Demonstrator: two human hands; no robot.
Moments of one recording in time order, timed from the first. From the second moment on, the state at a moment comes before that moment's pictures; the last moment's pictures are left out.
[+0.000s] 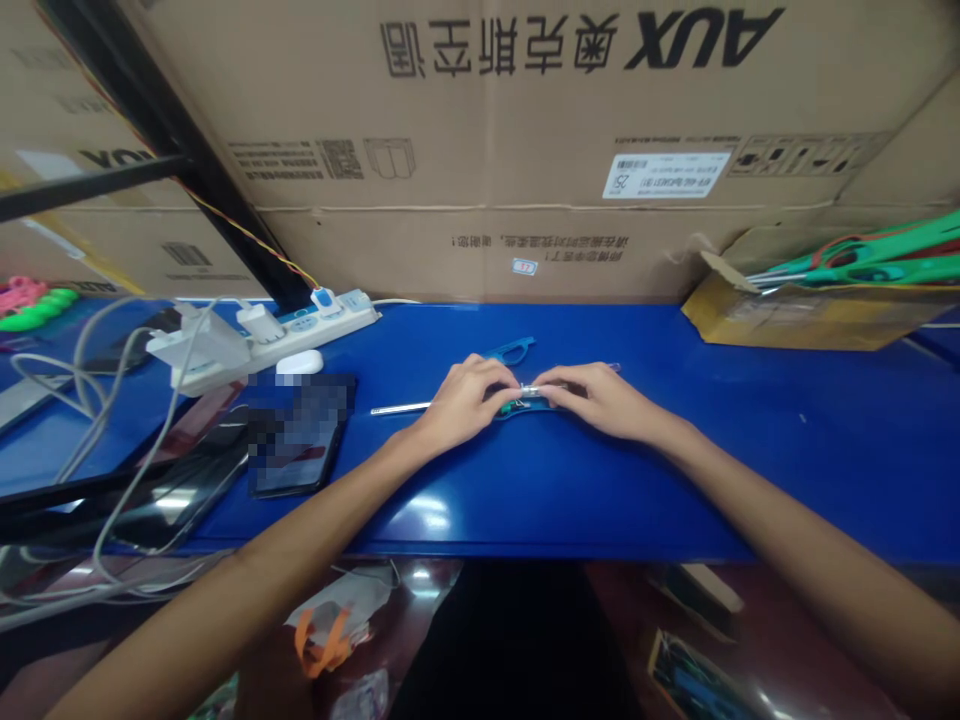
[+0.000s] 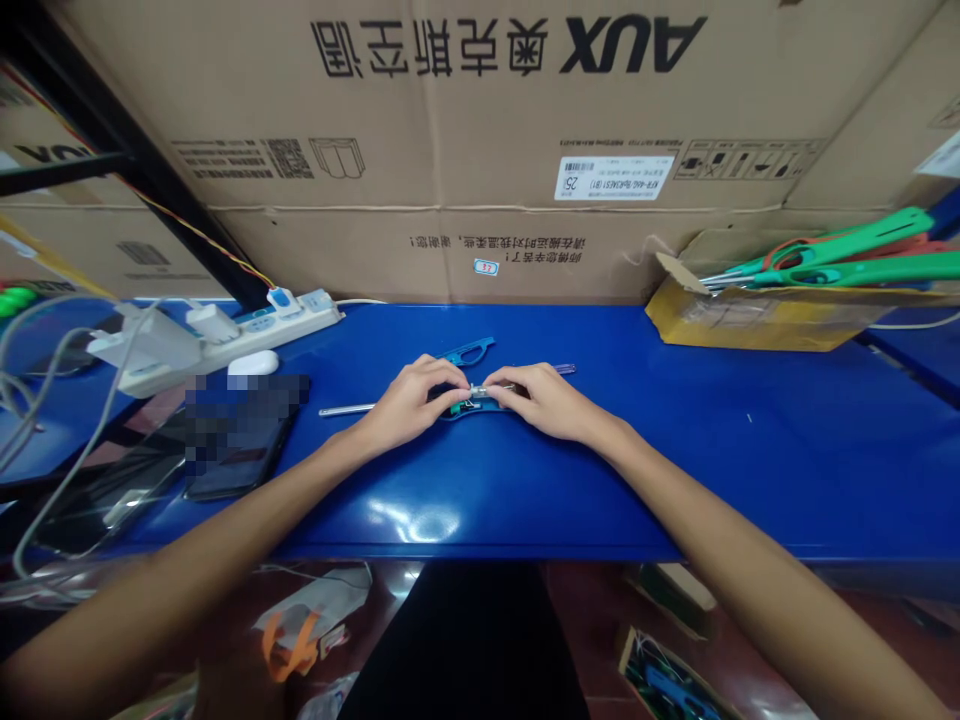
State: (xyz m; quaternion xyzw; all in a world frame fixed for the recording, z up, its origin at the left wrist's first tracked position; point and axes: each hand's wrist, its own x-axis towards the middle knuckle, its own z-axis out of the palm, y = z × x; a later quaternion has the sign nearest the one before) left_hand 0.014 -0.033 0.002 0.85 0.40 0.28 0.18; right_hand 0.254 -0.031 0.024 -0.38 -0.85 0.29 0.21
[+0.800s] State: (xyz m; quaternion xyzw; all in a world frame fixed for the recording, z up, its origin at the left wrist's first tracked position) left_hand -0.026 -0.040 0.022 0.92 0.34 0.16 0.07; right_hand 0.256 -0.031 0.030 -0.40 -0.86 0.25 0.19
